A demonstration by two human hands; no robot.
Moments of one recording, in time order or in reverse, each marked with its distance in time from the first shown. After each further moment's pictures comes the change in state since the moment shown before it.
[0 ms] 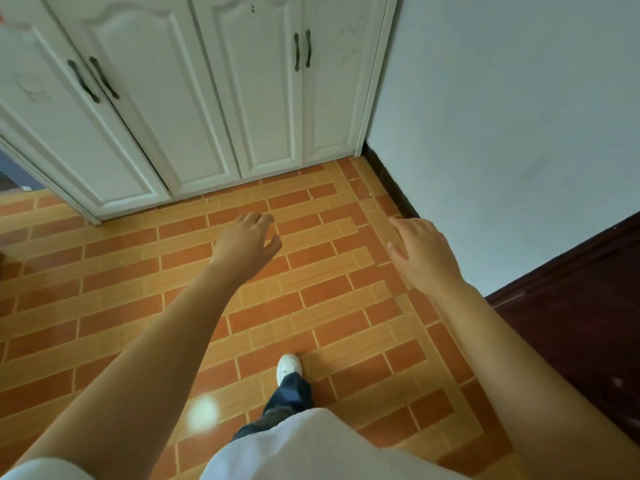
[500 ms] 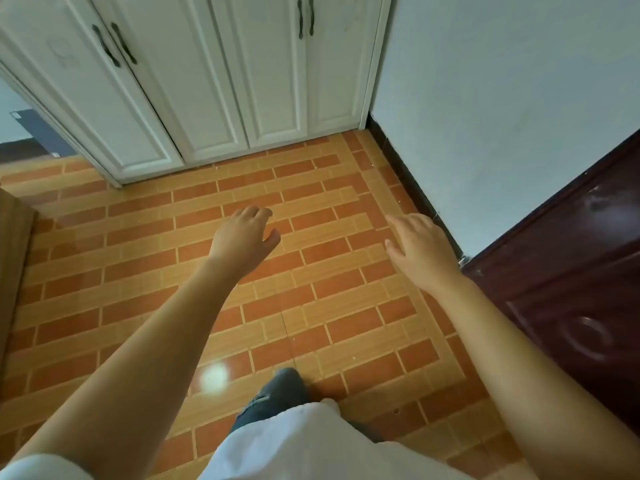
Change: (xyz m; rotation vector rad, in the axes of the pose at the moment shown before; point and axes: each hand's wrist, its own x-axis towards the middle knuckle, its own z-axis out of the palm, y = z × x) left_hand -0.166 0.065 0.014 0.010 0.005 -0.040; right_hand -0.164 0.019 -0.004 -0.032 -0.052 -0.094
